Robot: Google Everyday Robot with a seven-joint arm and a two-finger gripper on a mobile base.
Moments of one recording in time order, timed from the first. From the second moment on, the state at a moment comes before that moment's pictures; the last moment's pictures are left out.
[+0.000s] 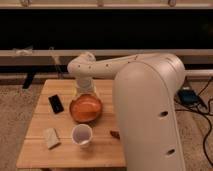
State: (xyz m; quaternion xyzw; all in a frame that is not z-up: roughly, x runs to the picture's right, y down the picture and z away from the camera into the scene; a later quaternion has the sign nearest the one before) arm -0.110 0.053 0.823 -0.25 0.19 0.65 0.69
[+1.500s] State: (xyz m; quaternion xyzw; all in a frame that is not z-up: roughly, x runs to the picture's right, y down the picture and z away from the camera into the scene) arm -0.061 0.159 0.682 -0.27 0.12 0.63 0.72
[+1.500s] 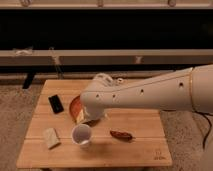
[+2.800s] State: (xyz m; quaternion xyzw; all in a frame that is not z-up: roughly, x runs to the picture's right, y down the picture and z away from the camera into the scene) arm -0.064 0.227 0.737 -0.30 0.15 0.64 0.69
